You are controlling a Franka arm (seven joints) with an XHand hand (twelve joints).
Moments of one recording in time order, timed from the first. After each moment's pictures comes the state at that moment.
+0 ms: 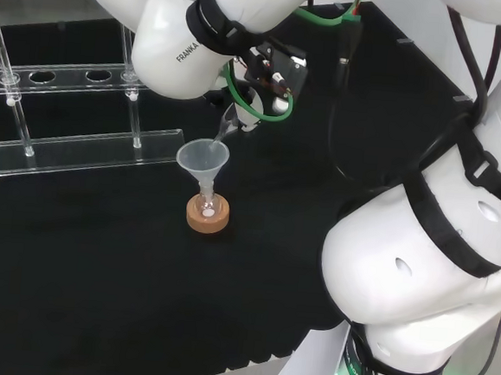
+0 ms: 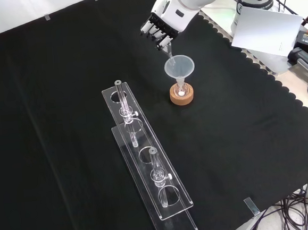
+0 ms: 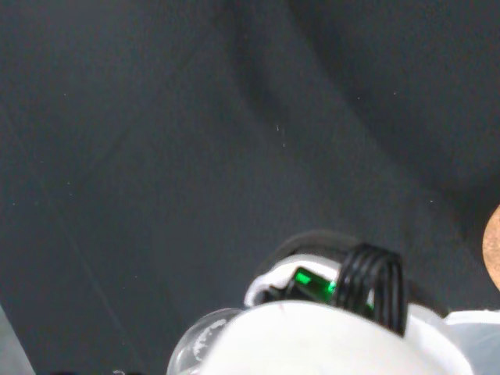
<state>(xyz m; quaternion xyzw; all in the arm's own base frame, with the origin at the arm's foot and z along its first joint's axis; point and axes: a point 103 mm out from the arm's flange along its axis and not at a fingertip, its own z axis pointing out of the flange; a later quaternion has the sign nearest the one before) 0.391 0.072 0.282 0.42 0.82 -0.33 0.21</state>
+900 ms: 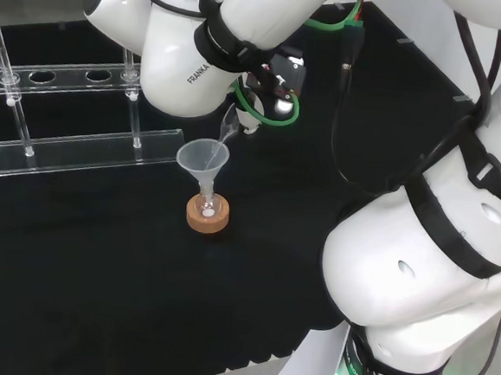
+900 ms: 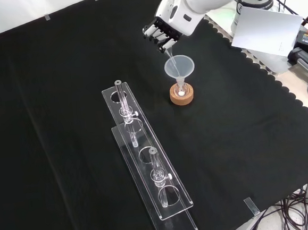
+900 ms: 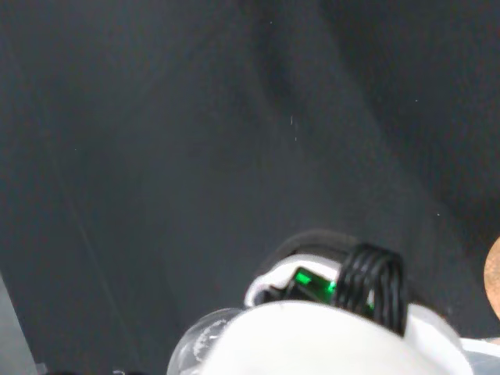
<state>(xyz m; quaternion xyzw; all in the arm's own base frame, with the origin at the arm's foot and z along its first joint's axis) 0.392 0.075 0.277 0.37 0.83 -0.35 0.25</state>
